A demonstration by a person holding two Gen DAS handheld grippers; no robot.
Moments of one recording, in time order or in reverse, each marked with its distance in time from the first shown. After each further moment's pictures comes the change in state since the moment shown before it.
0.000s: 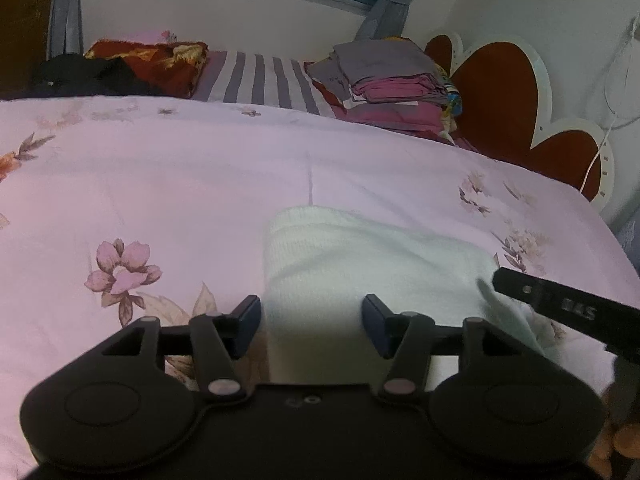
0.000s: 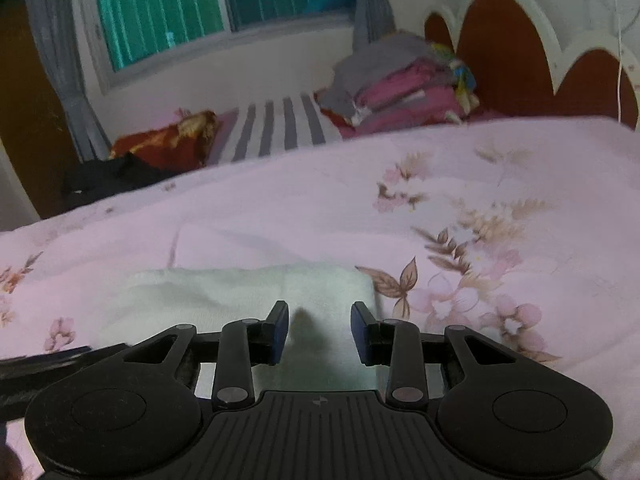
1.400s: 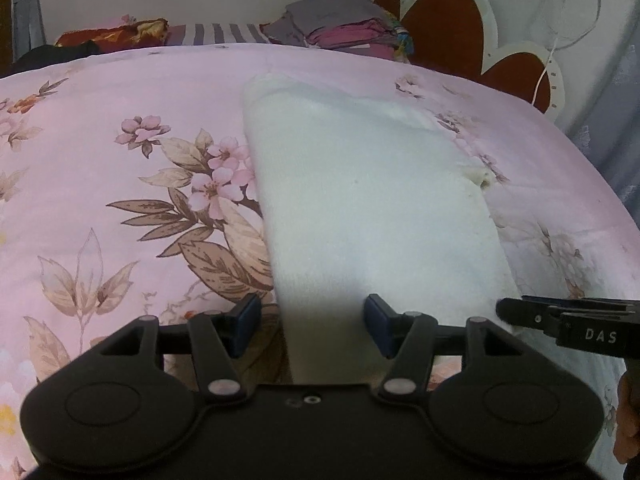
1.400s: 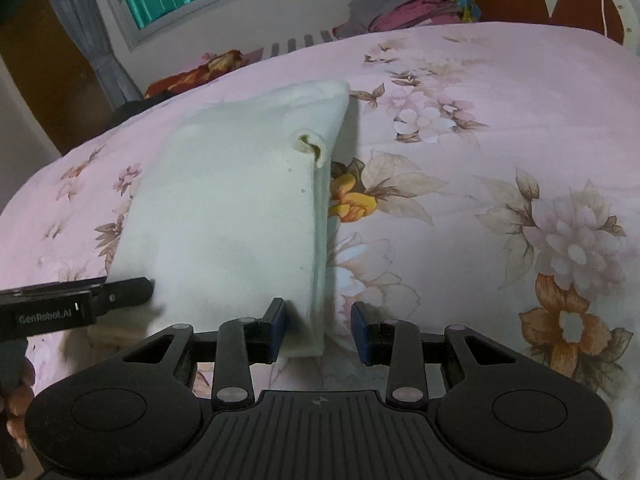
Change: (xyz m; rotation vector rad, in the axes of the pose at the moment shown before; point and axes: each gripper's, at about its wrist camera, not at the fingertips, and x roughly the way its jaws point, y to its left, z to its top) left arm -0.079 -0.004 -0.107 0.130 0.120 -0.065; right arm -0.120 -0.029 -0.132 0.040 0.204 0.108
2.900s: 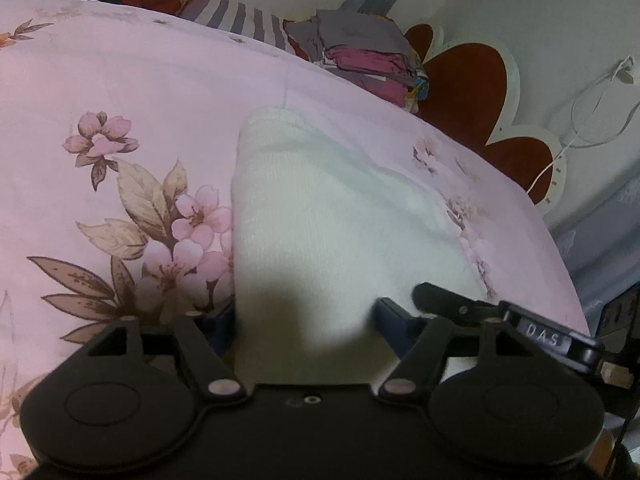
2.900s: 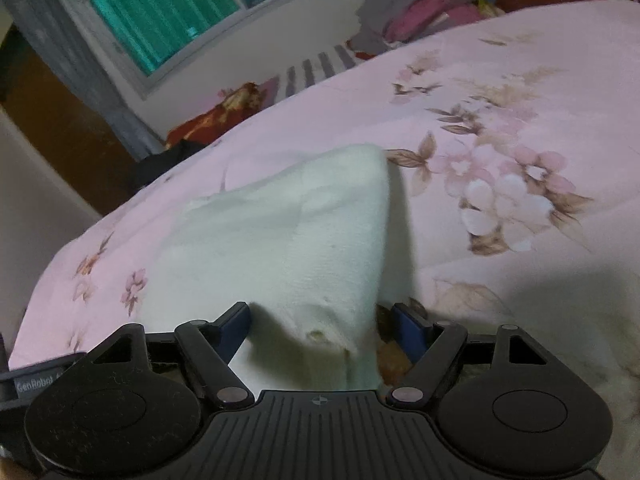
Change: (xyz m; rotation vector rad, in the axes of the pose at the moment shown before) left arm 0.060 0.034 0.063 -0.291 -0.029 -0.176; right arm 0.084 -0.014 0.098 0.129 -0.053 0.176
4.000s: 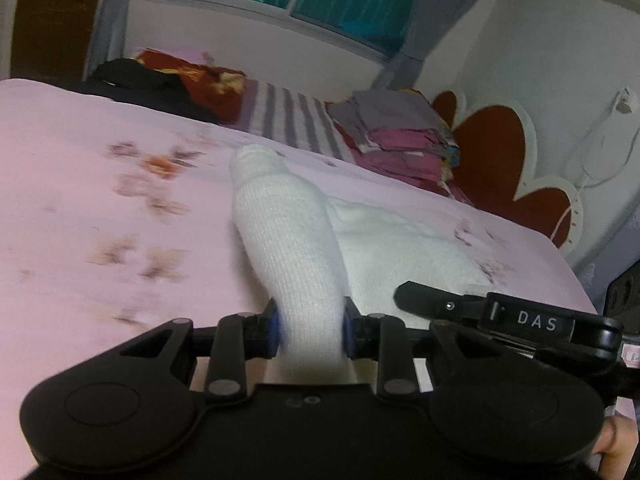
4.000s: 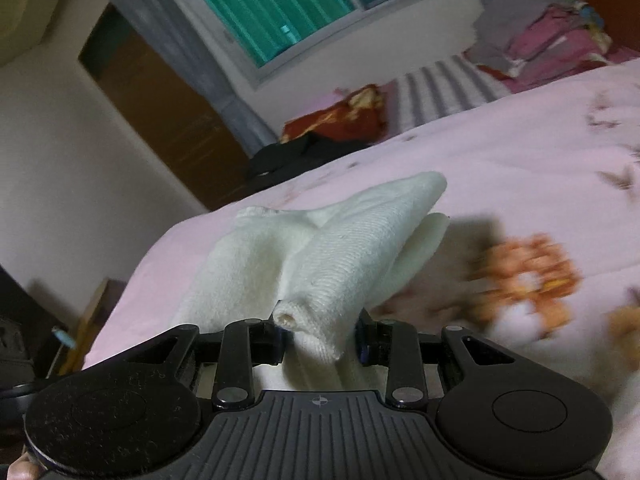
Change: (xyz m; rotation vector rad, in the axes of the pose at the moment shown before) left arm -0.191 0.068 0.012 0.061 -0.215 0.152; right arm -0.020 0.190 -0.031 -0.100 -0.009 0.259
